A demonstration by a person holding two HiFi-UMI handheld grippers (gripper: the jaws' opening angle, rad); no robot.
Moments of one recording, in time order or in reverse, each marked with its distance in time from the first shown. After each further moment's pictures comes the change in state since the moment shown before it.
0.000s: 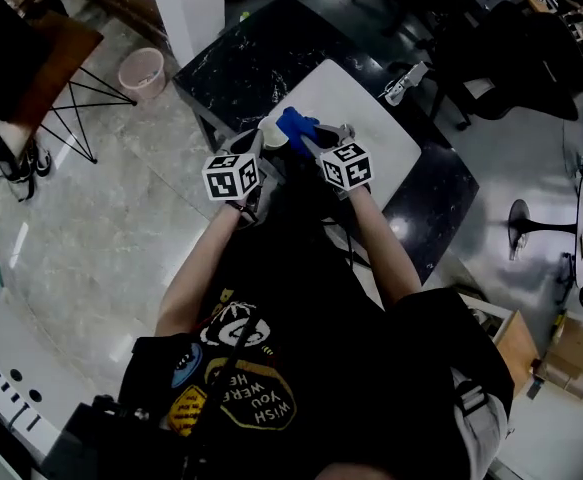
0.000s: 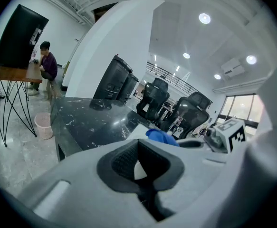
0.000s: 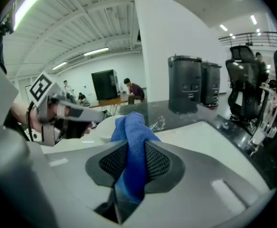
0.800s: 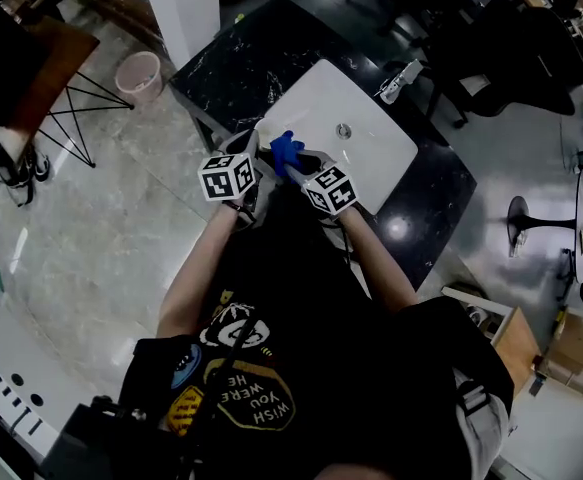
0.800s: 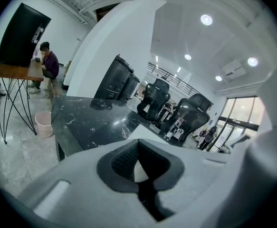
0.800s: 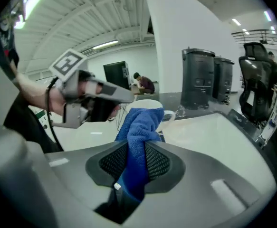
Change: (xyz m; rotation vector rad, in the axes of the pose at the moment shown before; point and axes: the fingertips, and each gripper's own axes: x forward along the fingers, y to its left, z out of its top) left arm 0.002 0.002 0.000 -0.022 -0.004 0.001; right arm -0.001 0.063 -0.046 -0.059 0.094 0.101
